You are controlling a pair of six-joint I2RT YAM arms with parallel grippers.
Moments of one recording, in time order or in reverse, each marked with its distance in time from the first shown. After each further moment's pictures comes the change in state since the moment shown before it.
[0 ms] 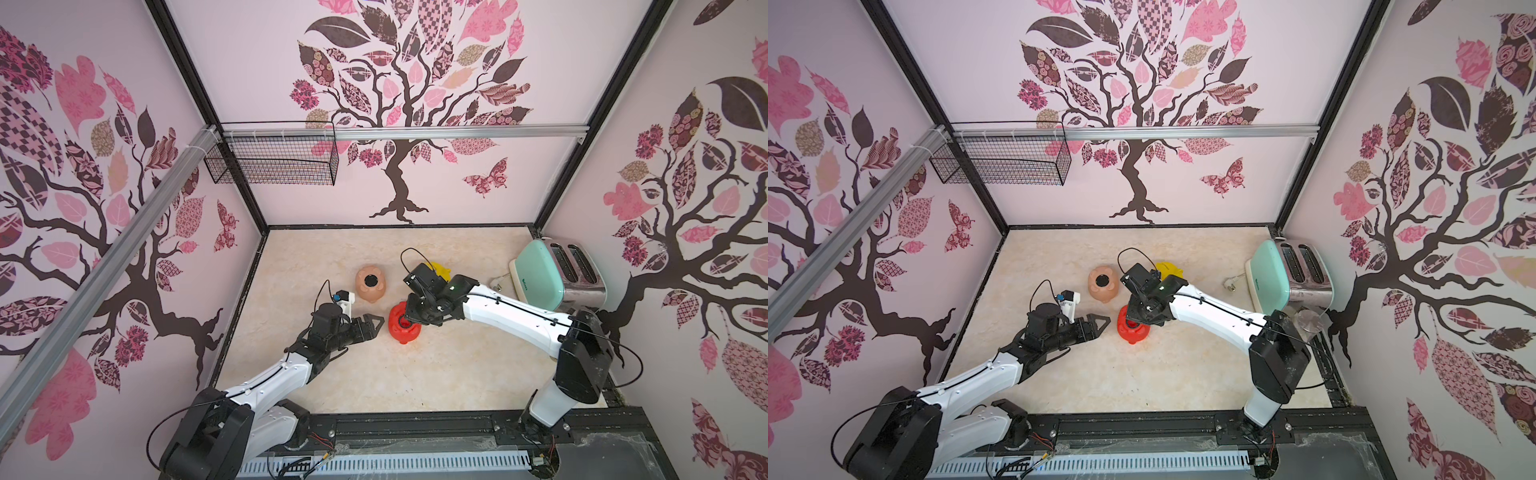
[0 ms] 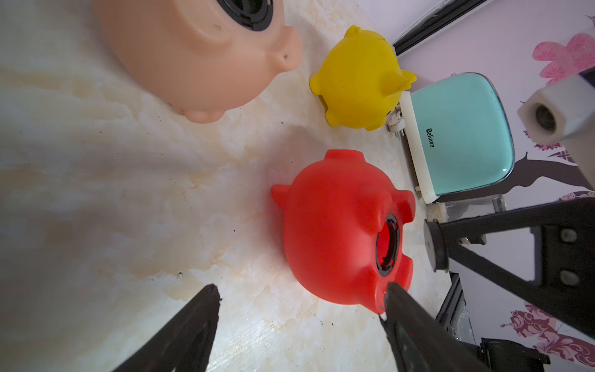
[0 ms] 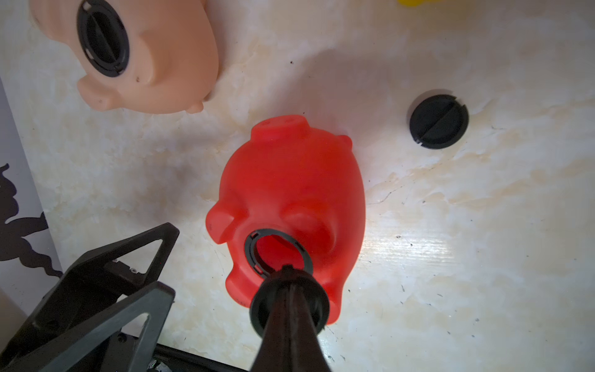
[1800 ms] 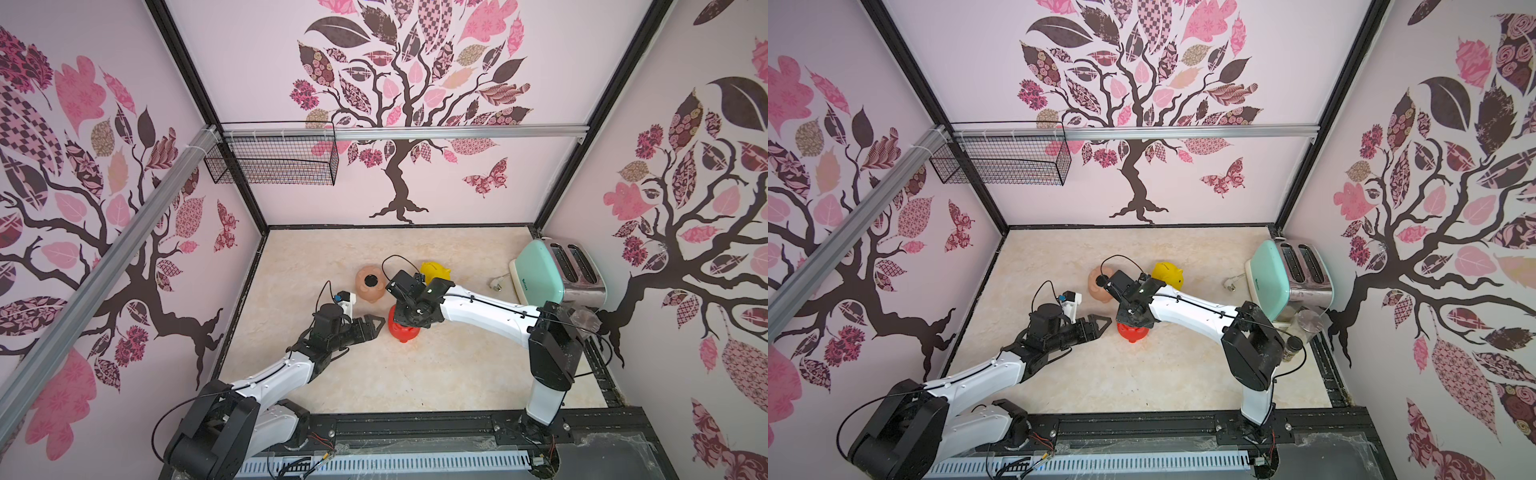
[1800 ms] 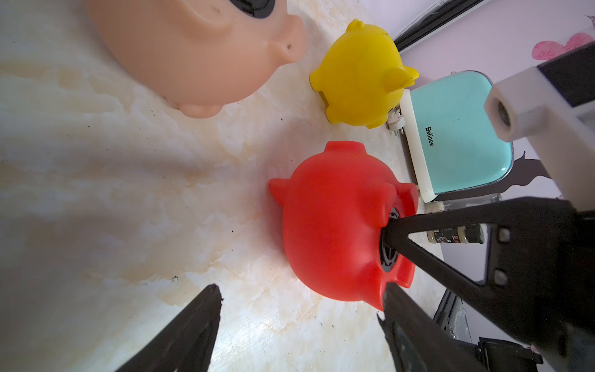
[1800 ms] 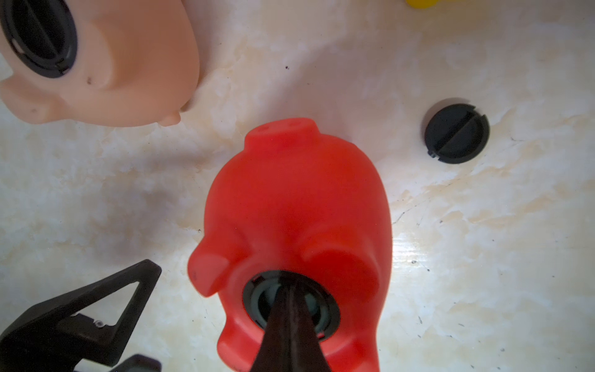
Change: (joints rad) left arm 0.000 0.029 -0.010 0.042 0.014 -0.007; right arm 0.052 0.142 0.089 -0.021 0.132 0.042
